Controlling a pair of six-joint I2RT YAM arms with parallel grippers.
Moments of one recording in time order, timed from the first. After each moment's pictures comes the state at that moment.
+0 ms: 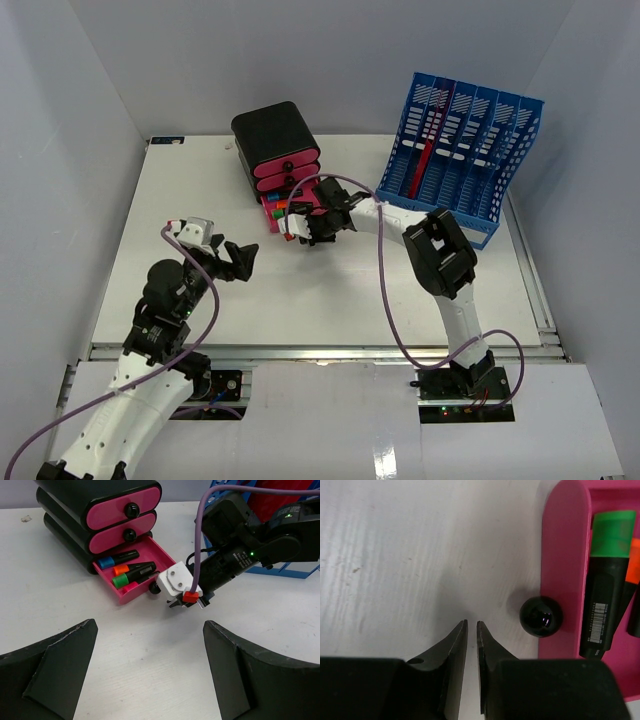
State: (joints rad) left arm -0.38 0.46 0.54 -0.14 0.04 -0.17; right arm 0.72 2.15 1.59 -0.45 -0.48 -1.16
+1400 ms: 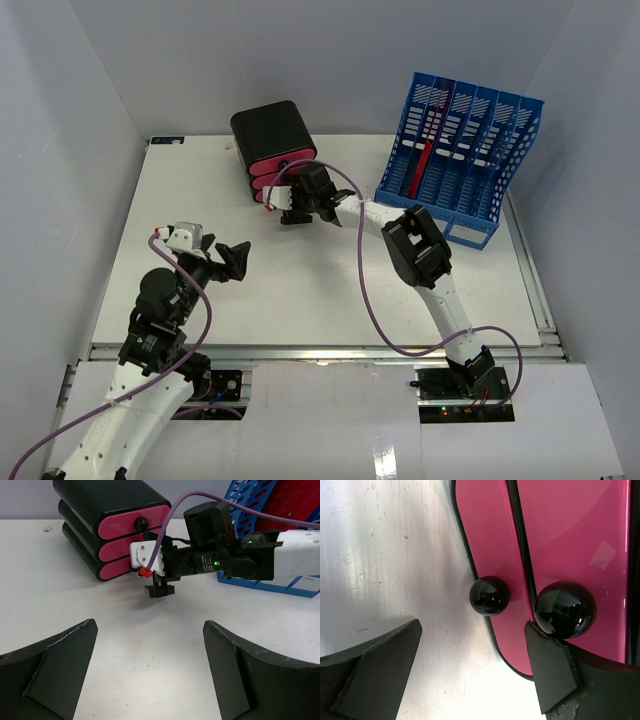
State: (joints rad) left arm -0.38 0.39 0.54 -0.15 -0.04 -0.18; right arm 0.72 2.38 1.82 -0.03 -0.19 -1.06
